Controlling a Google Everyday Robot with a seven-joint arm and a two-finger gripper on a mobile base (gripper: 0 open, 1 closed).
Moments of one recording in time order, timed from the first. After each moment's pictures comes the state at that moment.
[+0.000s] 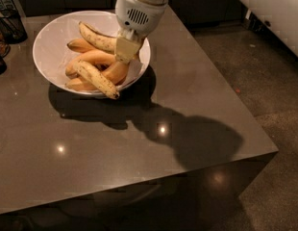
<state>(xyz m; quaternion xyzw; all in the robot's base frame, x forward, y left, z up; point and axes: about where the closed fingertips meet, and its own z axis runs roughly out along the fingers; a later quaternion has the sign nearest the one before) 0.542 0.041 0.974 -0.65 0.73 0.06 0.21</state>
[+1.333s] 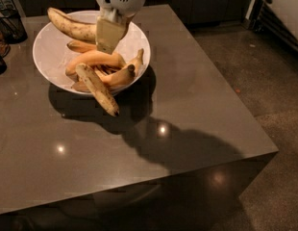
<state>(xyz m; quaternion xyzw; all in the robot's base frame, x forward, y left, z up) 0.515 0.068 1.020 -0.67 0.71 0.06 0.22</state>
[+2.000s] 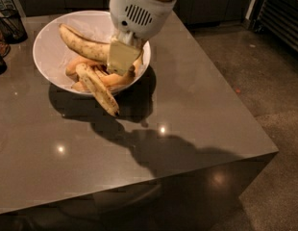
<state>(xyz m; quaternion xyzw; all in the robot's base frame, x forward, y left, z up) 0.469 0.043 1.005 -0.65 0.73 0.09 0.22</state>
